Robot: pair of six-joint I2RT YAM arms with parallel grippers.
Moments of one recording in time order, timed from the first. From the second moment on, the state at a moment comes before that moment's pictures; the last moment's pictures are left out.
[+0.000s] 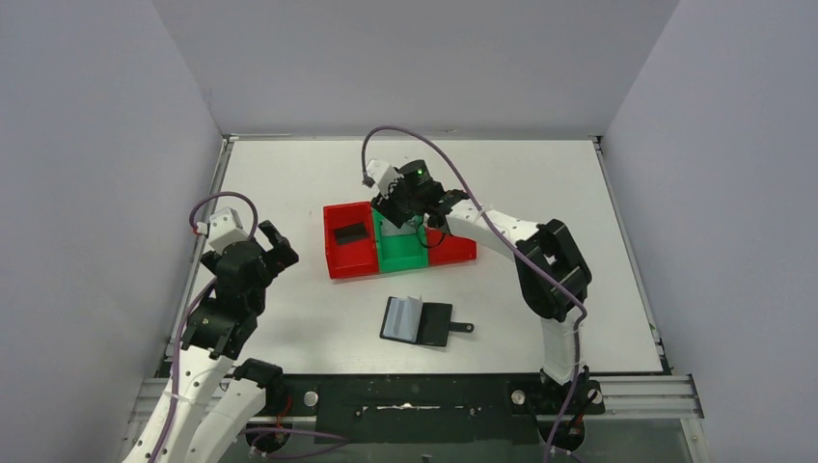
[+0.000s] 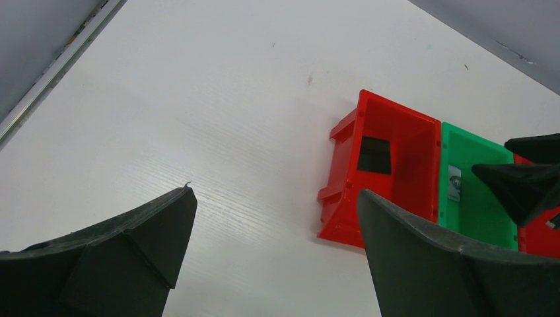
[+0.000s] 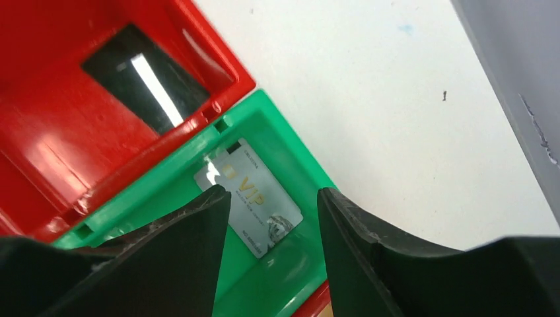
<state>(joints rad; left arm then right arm) -0.31 0.61 0.70 -0.54 -0.52 -0.57 0.70 2.02 1.52 -0.14 -0.10 -0.50</state>
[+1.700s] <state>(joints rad) -0.31 0.65 0.69 -0.54 -0.49 -0.57 1.15 1.81 1.24 -0.71 0.33 0.87</state>
